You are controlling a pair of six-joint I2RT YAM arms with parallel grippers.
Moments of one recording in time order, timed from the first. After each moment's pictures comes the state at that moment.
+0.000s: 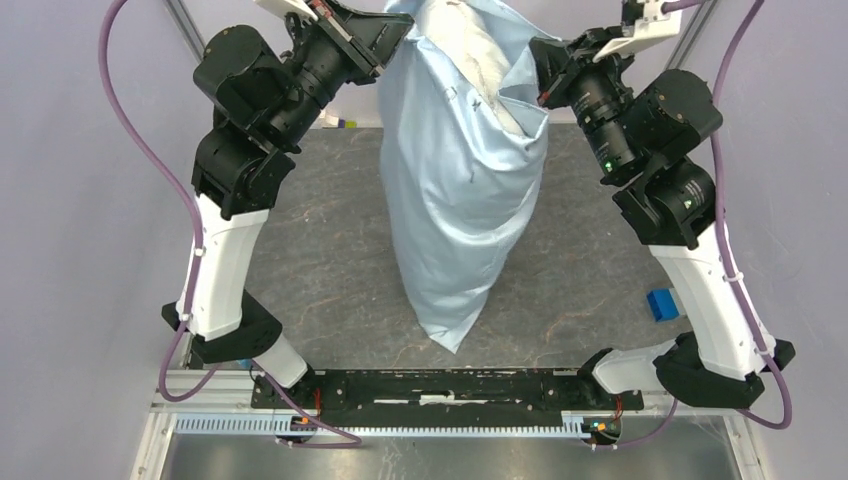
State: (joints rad) left arm -0.70 1.63 2.54 -0.62 -0.07 -0.59; right arm 0.66 1.35 2.04 -0.35 0.28 0.12
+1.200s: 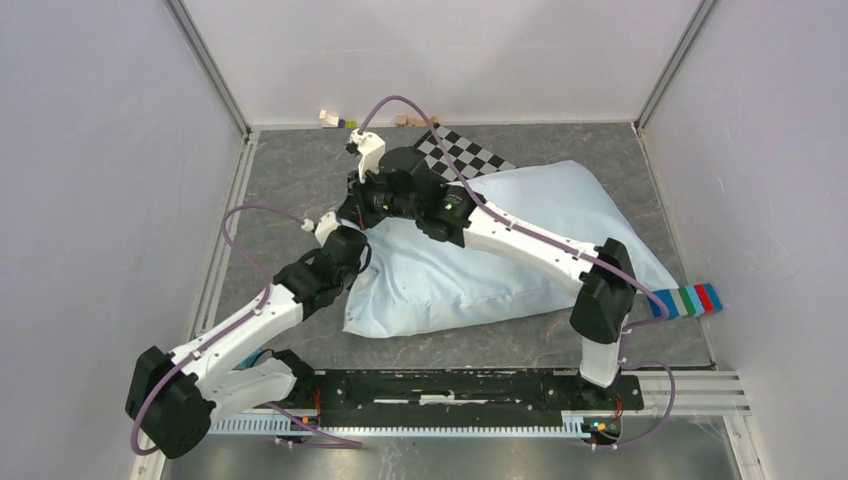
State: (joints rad) left arm -0.64 1.02 0.70 -0.50 -0.29 -1.03; right arm 0.97 1.86 1.76 -0.21 -0.14 0.35
